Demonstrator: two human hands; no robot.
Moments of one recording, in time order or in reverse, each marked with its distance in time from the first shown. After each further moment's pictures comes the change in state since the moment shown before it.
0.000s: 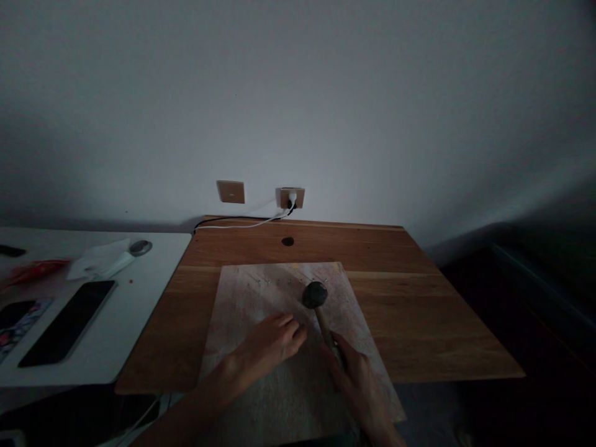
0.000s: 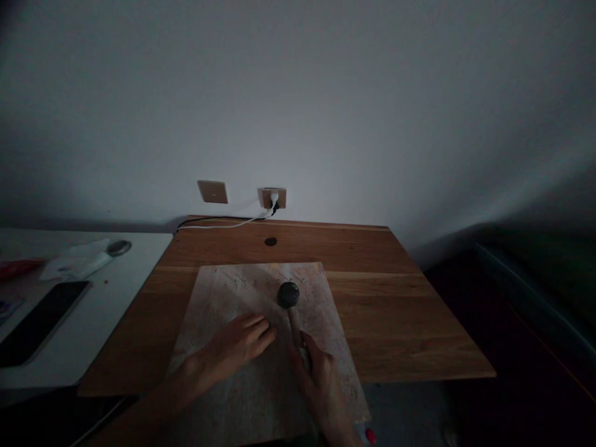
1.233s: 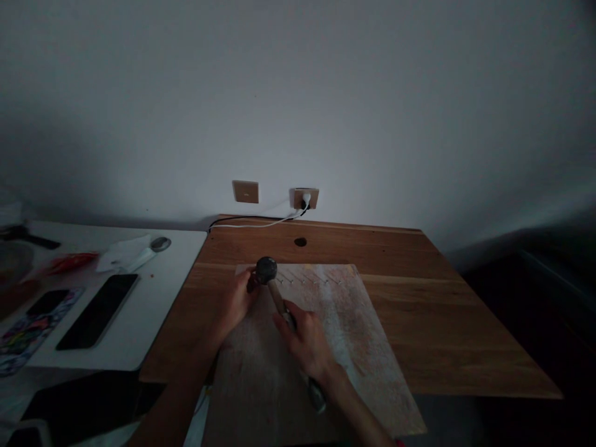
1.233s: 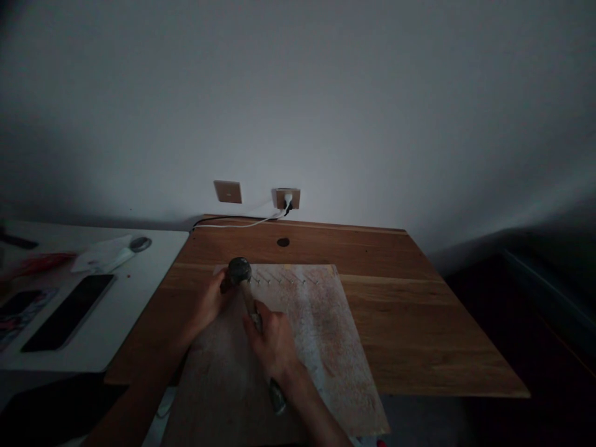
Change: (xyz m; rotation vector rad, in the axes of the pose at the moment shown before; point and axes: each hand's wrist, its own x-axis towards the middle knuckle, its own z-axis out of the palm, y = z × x) left_hand -0.056 -0.114 0.042 -0.694 0.524 -0.911; right_hand 0.058 -0.078 0.077 0.012 -0.226 -0.223
